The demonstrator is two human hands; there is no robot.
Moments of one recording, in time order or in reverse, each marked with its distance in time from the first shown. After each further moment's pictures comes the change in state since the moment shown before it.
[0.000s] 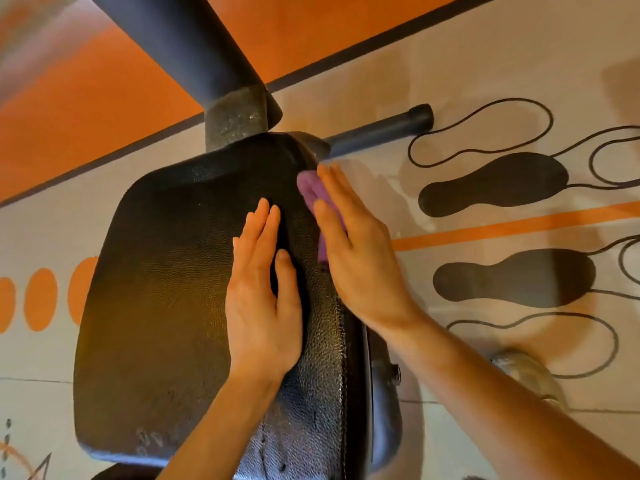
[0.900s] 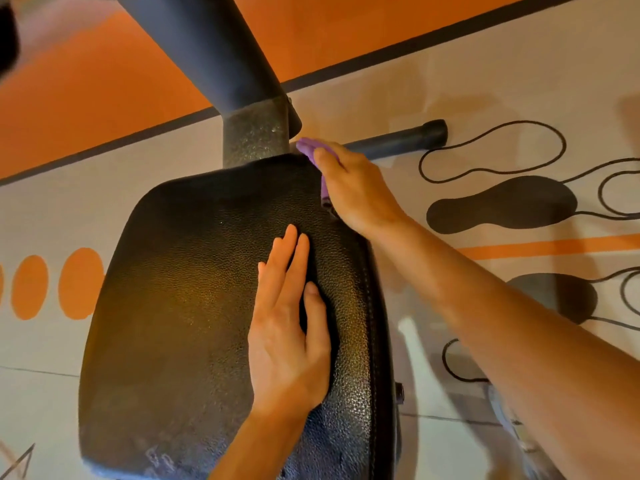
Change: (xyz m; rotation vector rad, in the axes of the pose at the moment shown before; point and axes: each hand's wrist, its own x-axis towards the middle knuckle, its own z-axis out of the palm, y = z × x) left_hand 0.003 0.003 -0.002 -0.036 -0.040 -0.053; right_hand 0.115 -0.003 0.006 -0.085 -0.151 0.168
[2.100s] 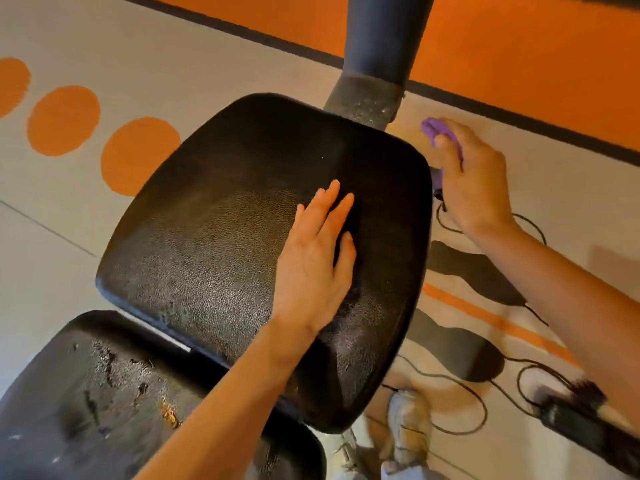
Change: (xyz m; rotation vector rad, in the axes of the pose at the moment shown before) left_hand -0.015 -0.013 -0.032 -0.048 0.130 -0.143; right_hand -0.022 -0.059 -0.011 -0.697 -0.035 -0.235
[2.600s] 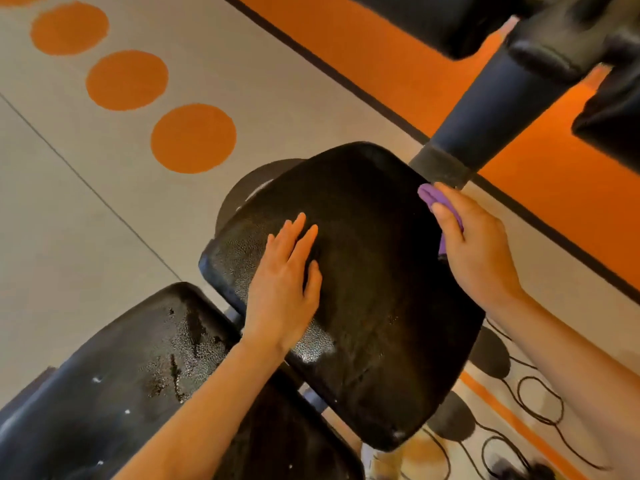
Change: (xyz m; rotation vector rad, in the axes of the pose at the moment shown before) left_hand -0.048 -0.088 -0.103 -0.021 0.137 -0.256; right_hand -0.020 -0.120 0.056 -0.184 -0.246 -0.225
